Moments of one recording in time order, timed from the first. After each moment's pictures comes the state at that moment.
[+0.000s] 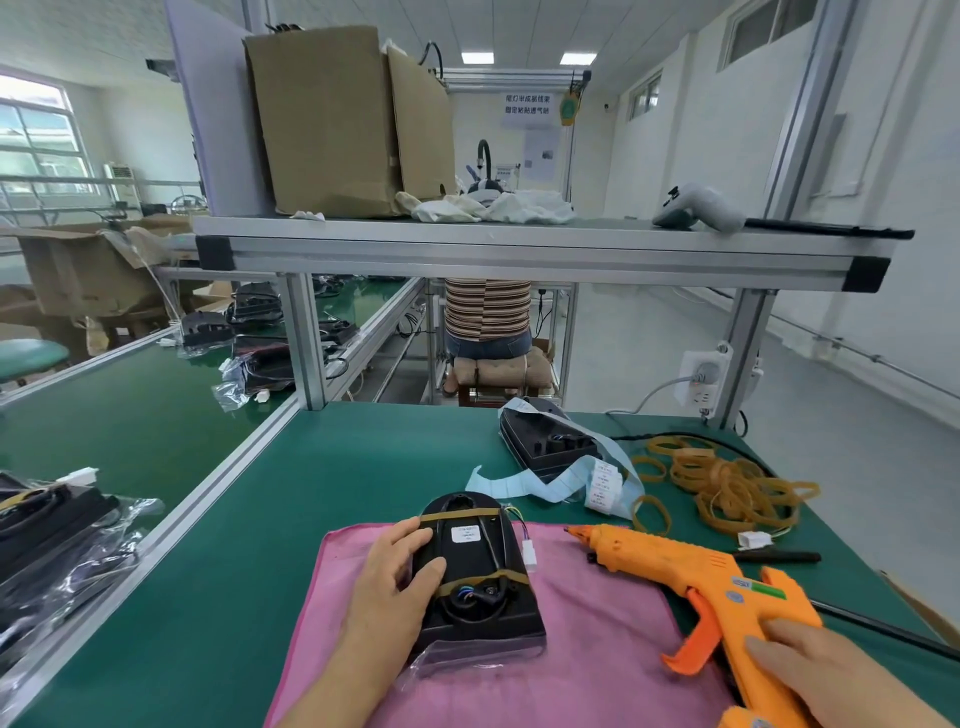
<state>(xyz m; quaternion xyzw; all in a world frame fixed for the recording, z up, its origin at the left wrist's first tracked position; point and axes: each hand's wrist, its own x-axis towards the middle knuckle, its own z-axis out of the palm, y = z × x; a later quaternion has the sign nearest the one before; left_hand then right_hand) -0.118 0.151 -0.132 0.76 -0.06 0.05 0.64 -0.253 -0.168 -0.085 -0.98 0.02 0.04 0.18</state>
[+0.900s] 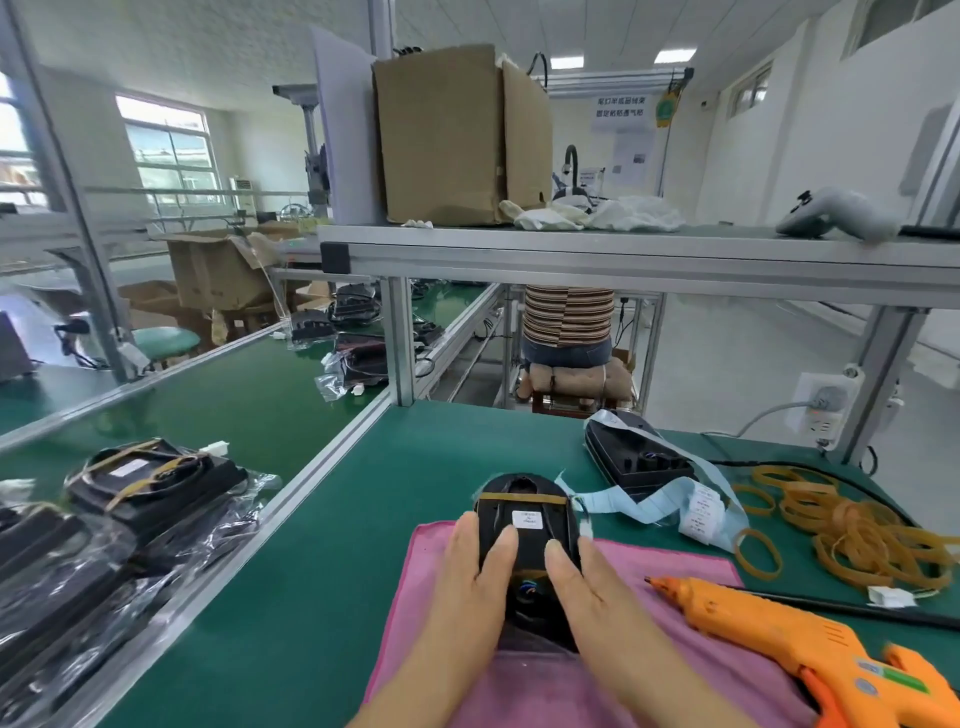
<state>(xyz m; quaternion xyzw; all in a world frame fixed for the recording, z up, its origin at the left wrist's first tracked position) -0.144 0.152 -0.085 0.75 -0.04 0.06 0.65 -0.167 0.021 -0.071 -0.83 0.01 0.00 0.55</state>
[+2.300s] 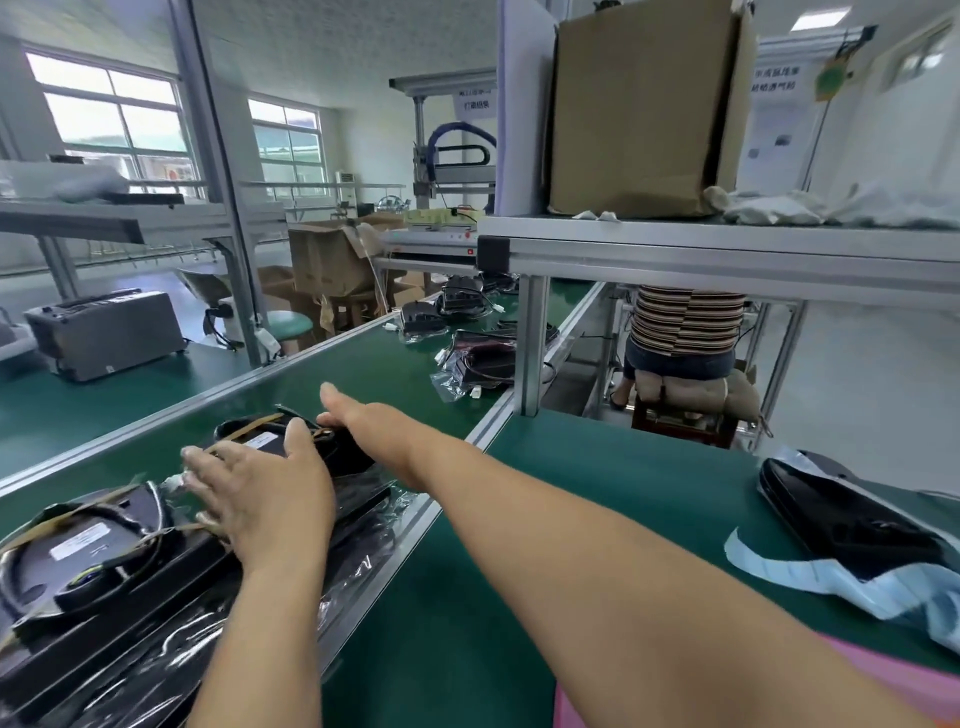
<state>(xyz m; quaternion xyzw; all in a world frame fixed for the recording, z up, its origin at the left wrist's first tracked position) -0.065 0.418 -0.018 0.76 0.40 0.33 0.39 0.009 0.350 0.011 -0.78 -0.24 0.26 0.52</state>
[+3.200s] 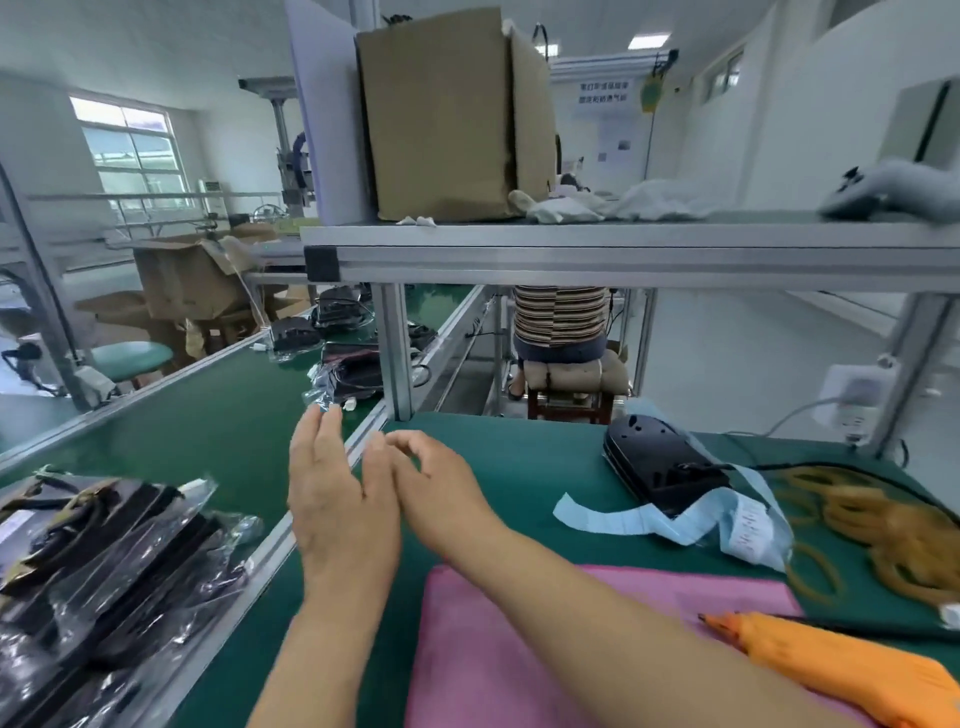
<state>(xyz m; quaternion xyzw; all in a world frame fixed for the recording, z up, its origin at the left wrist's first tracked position) -0.058 0.247 -0.025 0.82 0.07 0.37 0.42 -0.036 0.162 -0.015 -0.82 -0.13 -0.03 0.55</state>
